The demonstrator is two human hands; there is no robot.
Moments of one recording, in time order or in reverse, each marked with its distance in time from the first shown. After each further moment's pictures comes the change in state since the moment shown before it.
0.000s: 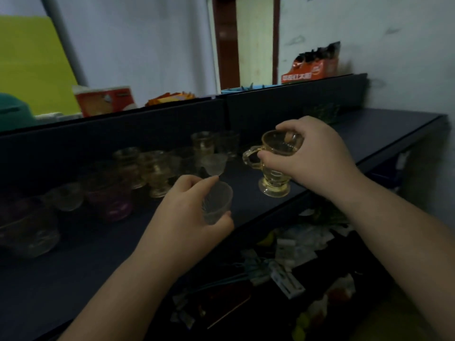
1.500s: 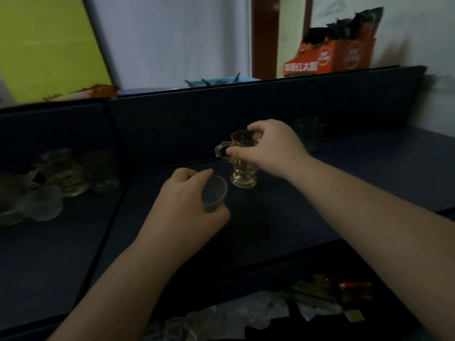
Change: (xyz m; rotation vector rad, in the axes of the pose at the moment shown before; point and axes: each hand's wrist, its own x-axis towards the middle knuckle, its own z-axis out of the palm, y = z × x) left_hand 0.306 0.162 0.292 0.177 0.086 -0.398; right_hand 0.289 0.365 0.003 0.202 -0.372 -0.149
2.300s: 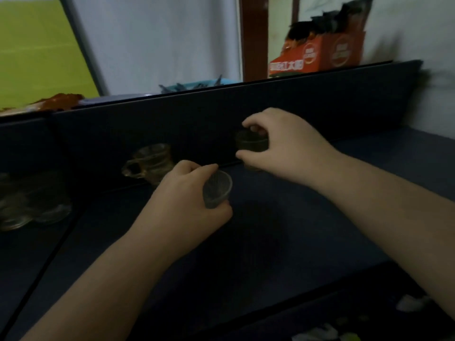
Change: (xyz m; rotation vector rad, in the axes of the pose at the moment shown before) left_hand 0.074 0.045 0.037 0.055 -0.078 0.078; right_hand 0.026 0.052 -0.056 -0.235 -0.047 -0.195
